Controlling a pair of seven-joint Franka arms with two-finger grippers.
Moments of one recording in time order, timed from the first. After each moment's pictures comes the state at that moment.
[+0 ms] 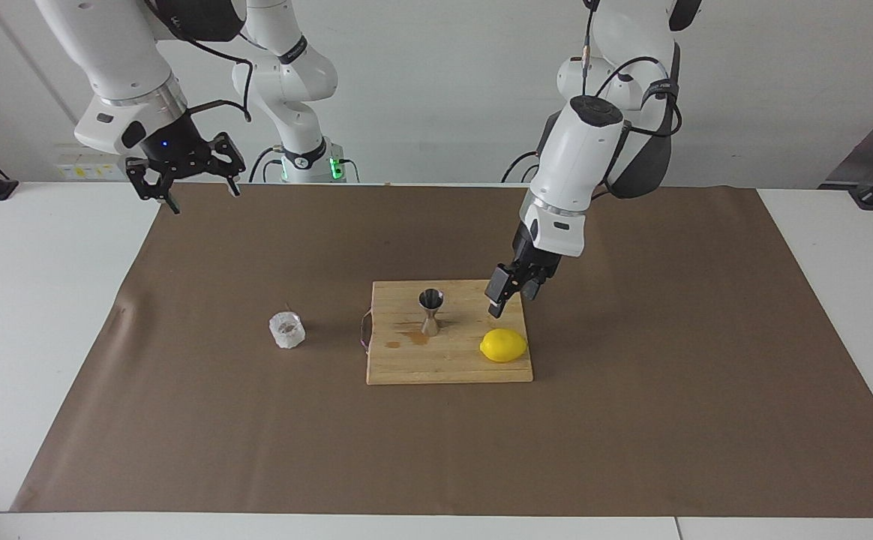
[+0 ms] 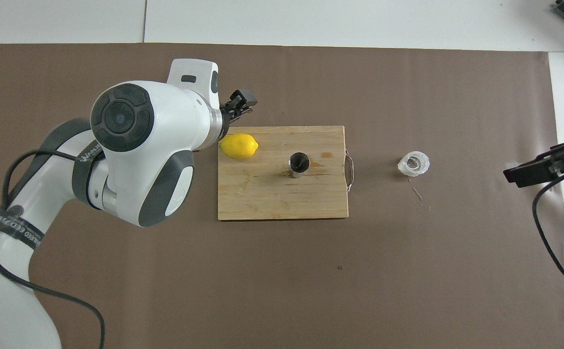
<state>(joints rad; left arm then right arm) -0.36 0.24 -0.14 -1.70 -0.01 2.28 -1.01 0.04 -0.04 -0.05 -1.61 0.02 1.57 -0.46</state>
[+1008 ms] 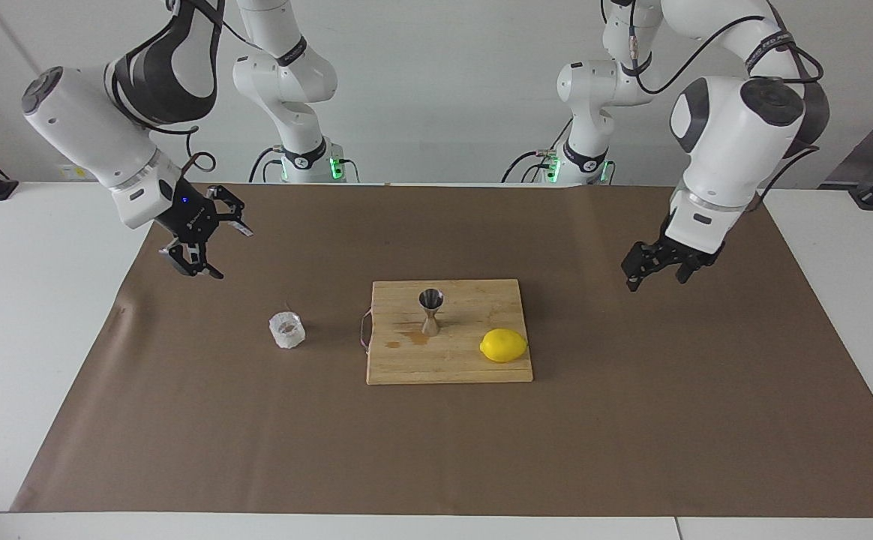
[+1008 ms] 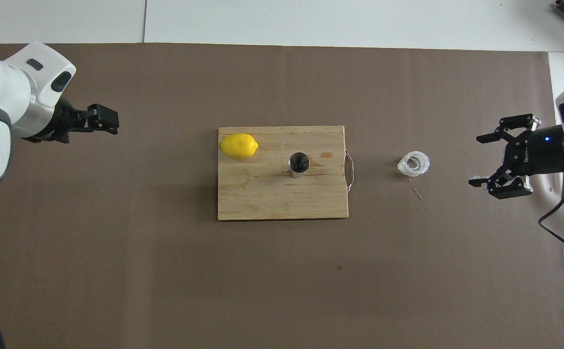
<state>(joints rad) -0.01 0.12 -0.12 -1.67 0.00 1.84 -0.23 -0.09 0.03 -0.06 -1.90 0.48 1.86 -1.56</state>
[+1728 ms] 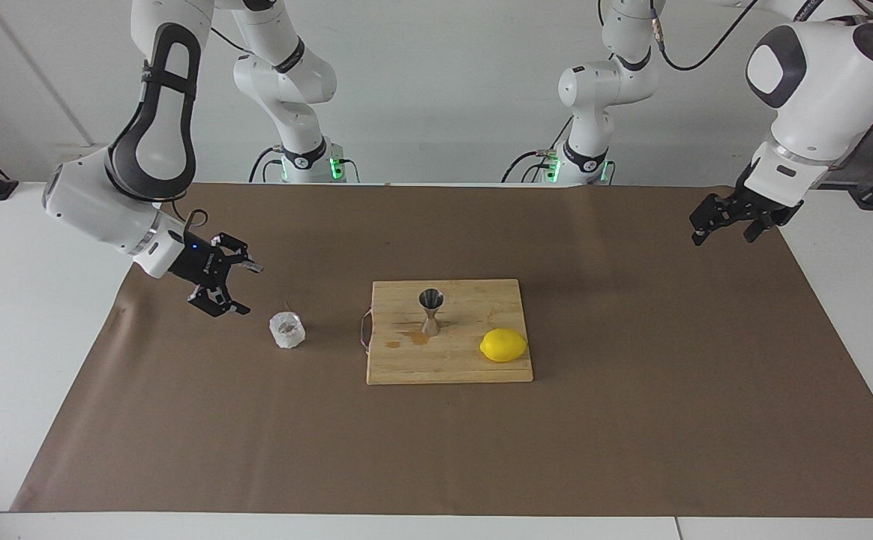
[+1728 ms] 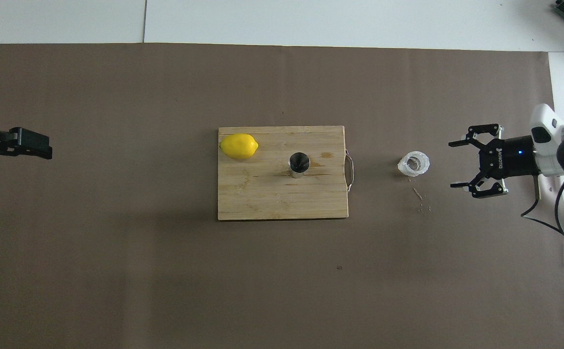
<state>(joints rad) 0.12 0.00 -0.14 -1.67 0.00 1.66 -0.02 -0.15 0.19 -0.07 -1.95 0.71 1.91 -2.07</state>
